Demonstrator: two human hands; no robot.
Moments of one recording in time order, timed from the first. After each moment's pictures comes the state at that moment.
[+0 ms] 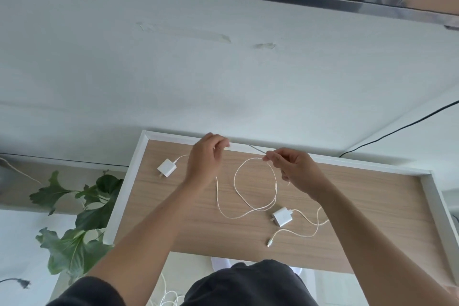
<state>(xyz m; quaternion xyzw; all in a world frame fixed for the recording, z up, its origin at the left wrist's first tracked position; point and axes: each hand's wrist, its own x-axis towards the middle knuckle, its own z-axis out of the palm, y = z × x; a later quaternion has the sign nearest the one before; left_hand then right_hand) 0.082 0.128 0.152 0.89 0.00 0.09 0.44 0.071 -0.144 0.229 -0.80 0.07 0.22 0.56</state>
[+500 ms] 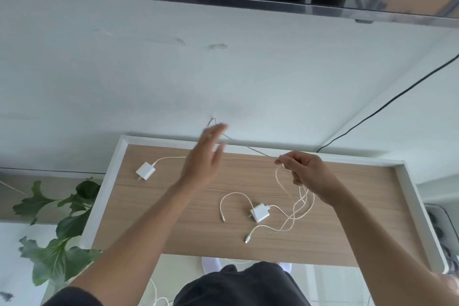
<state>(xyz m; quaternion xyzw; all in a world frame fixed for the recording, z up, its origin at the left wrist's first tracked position) 0.064 0.057 0.190 0.89 -0.11 0.09 0.44 0.048 -0.255 0.239 -0.79 0.09 0.22 0.56</state>
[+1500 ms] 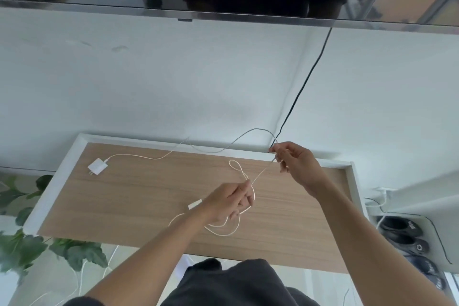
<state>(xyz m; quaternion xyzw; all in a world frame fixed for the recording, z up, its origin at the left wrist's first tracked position) -0.024 -0.239 0.203 0.78 -0.06 -0.31 0.55 0.050 -0.484 0.249 -0.77 0.08 0.14 0.62</state>
